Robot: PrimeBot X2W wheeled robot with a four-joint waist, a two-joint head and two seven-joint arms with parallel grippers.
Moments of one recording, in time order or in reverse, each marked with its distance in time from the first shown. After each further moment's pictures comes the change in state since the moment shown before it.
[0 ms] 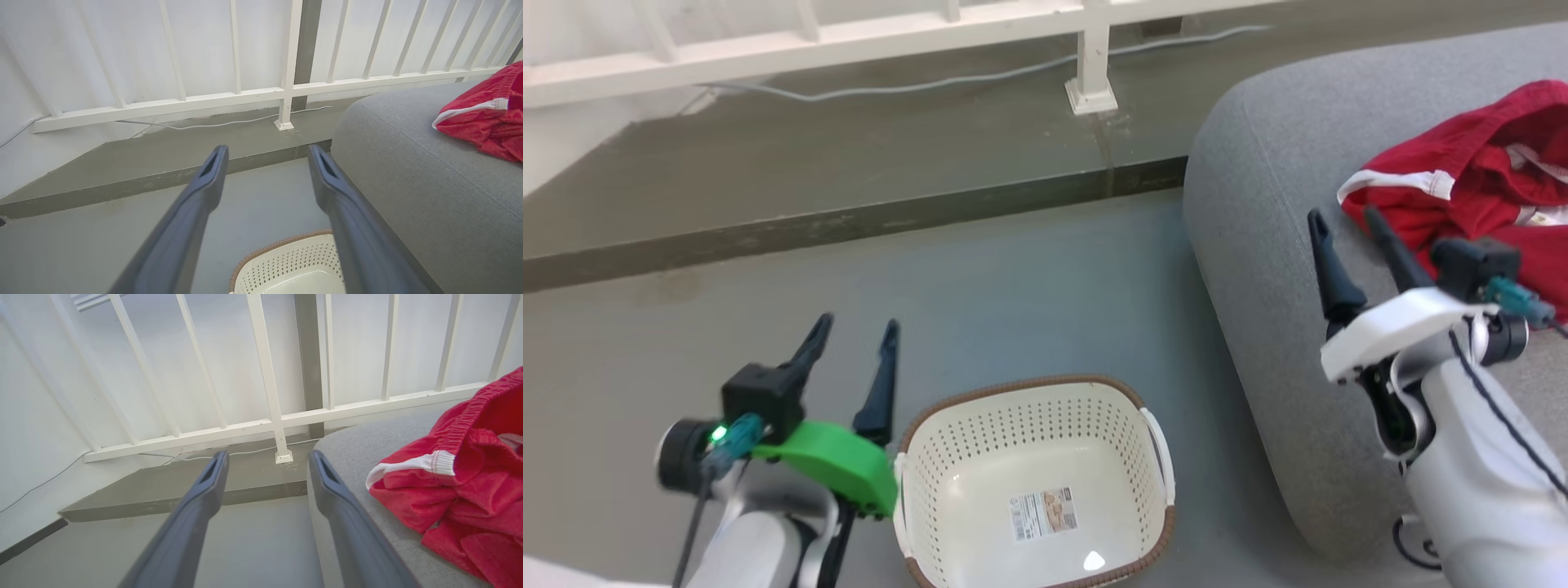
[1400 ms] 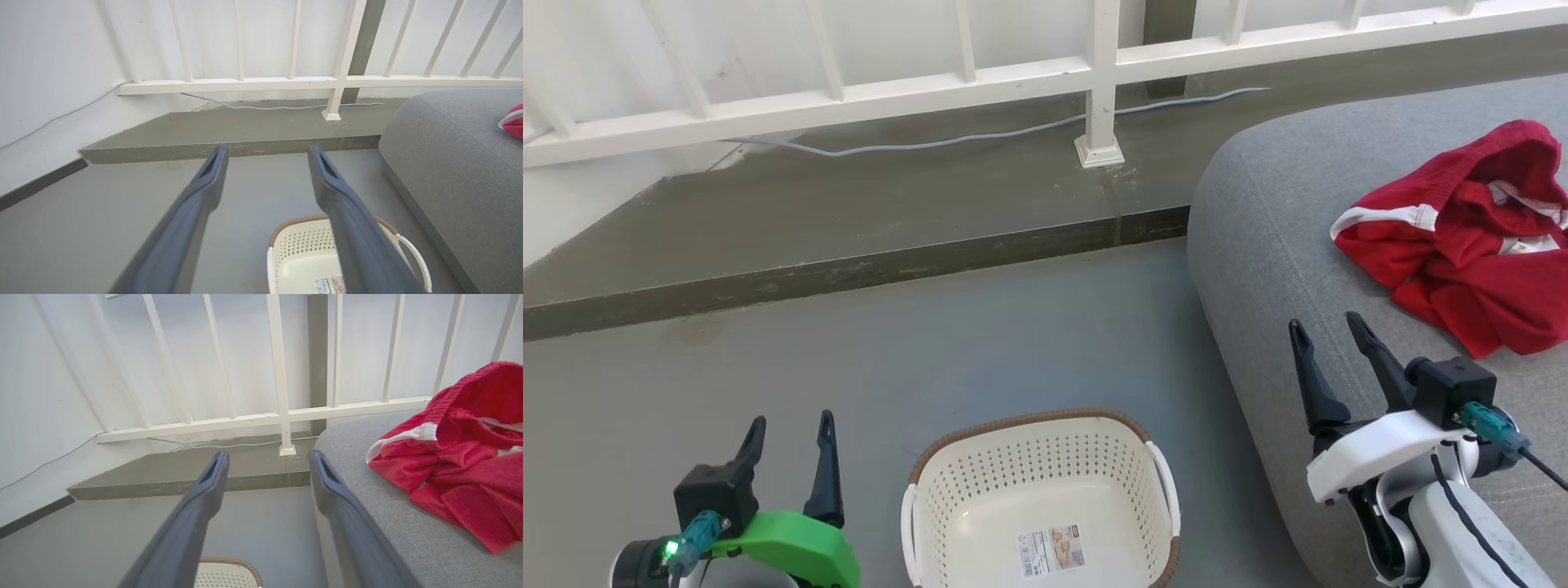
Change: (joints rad) left arm 0.260 -0.096 0.240 -0.037 0.134 0.000 0.012; right arm 0.339 -0.008 0.044 -0.331 -0.067 -0.109 0.024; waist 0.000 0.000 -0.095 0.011
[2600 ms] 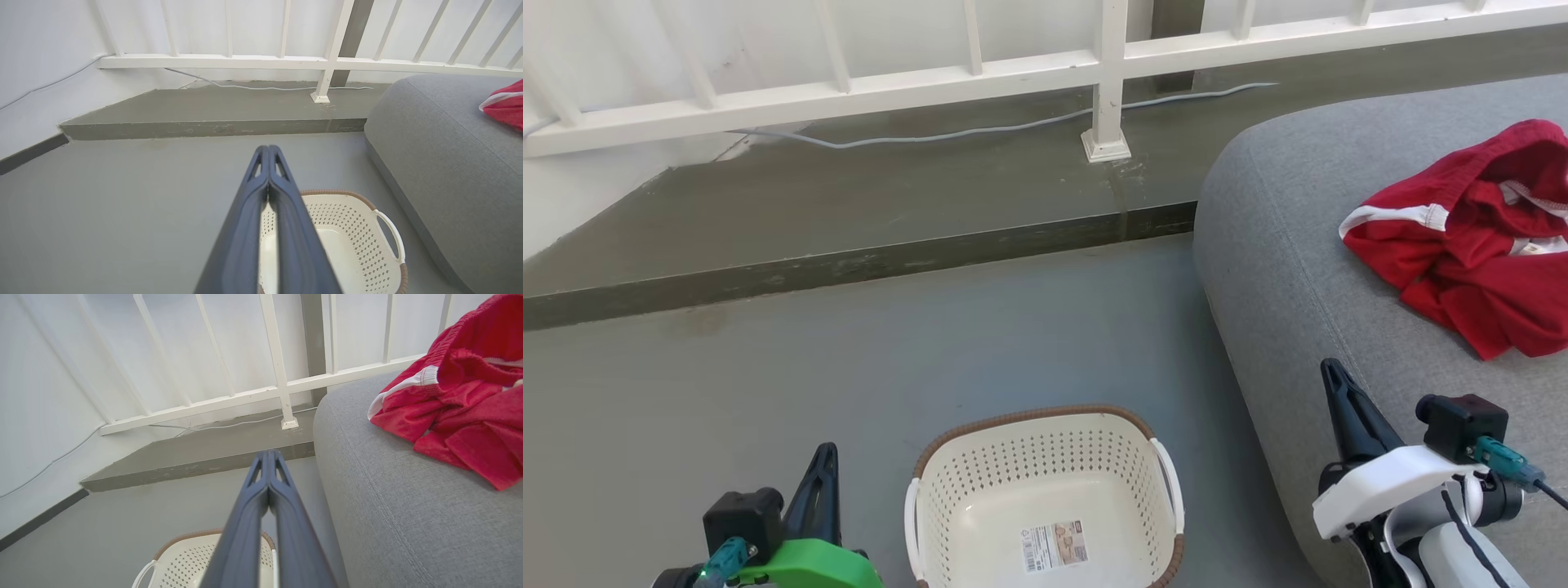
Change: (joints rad) left arm 0.061 -0.031 -0.035 -0.028 -0.014 0.000 0.017; right arm 0.107 0.012 -0.021 -0.076 0.071 -0.023 0.062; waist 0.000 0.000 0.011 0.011
